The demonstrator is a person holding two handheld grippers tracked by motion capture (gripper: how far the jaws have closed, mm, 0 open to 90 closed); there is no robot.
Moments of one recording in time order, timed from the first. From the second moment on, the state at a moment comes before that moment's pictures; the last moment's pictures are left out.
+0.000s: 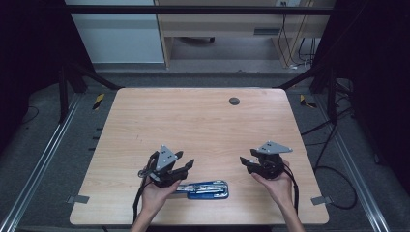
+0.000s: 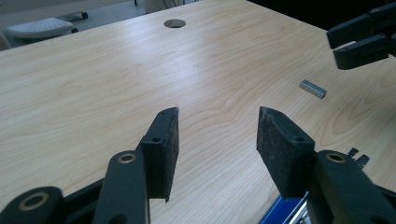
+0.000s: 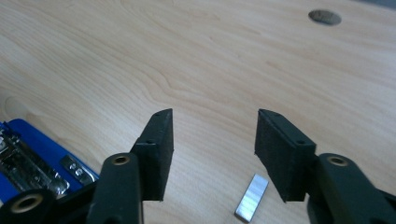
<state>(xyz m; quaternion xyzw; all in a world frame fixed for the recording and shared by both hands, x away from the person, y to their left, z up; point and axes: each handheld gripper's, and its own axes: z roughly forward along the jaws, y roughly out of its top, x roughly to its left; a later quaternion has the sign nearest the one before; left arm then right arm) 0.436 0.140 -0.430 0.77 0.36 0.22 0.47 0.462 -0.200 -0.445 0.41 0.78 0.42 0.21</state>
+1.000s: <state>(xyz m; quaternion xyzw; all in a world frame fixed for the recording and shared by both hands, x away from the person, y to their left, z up) 0.433 0.257 -0.466 0.74 0.45 0.27 0.43 0.488 -0.221 -0.471 0.50 0.77 0.34 0.20</state>
